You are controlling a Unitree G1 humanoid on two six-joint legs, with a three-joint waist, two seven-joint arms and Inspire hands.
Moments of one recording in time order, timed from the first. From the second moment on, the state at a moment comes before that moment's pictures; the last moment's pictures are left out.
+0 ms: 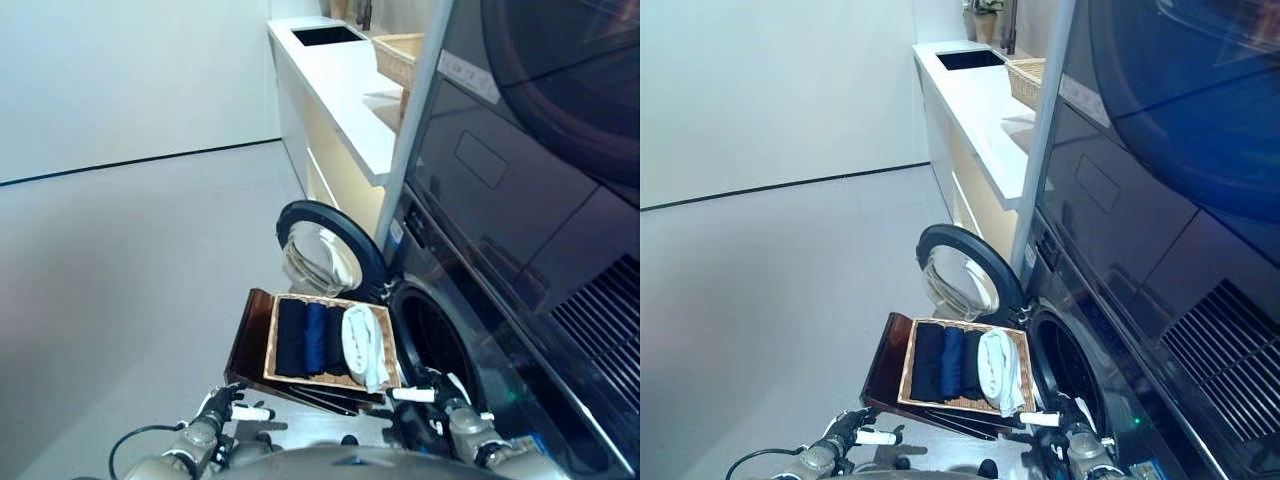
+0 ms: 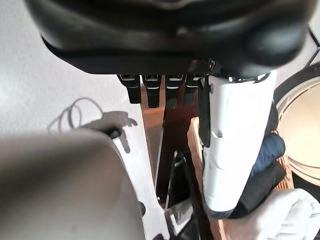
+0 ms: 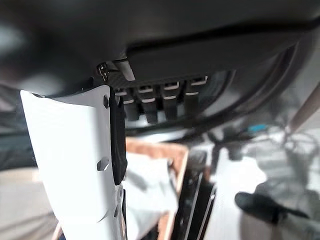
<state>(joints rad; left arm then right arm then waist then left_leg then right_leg) -0.13 0.19 -0.37 1.40 -0.05 -0.21 0.04 -0.15 -0.30 0.26 1.35 0.16 -0.17 -0.11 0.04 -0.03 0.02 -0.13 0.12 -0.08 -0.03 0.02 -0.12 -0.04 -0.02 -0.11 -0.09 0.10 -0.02</state>
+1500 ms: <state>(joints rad) -0.22 0.23 -0.49 1.14 -0.19 -0.27 0.09 -0.67 -0.53 0.26 1.56 0.19 -0.15 -0.27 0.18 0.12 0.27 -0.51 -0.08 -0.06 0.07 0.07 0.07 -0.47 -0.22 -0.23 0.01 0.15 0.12</state>
